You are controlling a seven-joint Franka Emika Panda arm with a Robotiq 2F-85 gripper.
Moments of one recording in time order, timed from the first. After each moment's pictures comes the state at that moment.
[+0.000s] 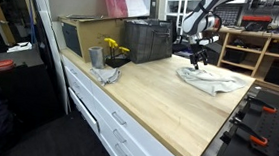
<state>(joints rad) -0.28 0.72 -0.15 -1.72 -0.10 2.06 -0.19</state>
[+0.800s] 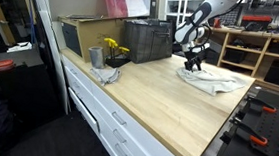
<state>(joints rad) -0.29 0.95 -0.14 -1.44 -0.11 1.97 -0.22</state>
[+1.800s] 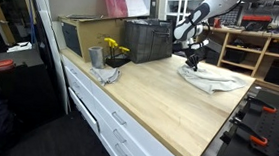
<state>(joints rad) -0.31 1.02 -0.15 -1.29 -0.11 1.88 -0.22</state>
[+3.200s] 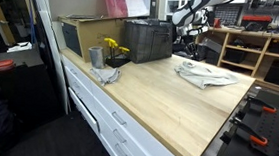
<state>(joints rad) -0.32 0.99 -0.14 -1.12 -0.10 1.68 -0.21</state>
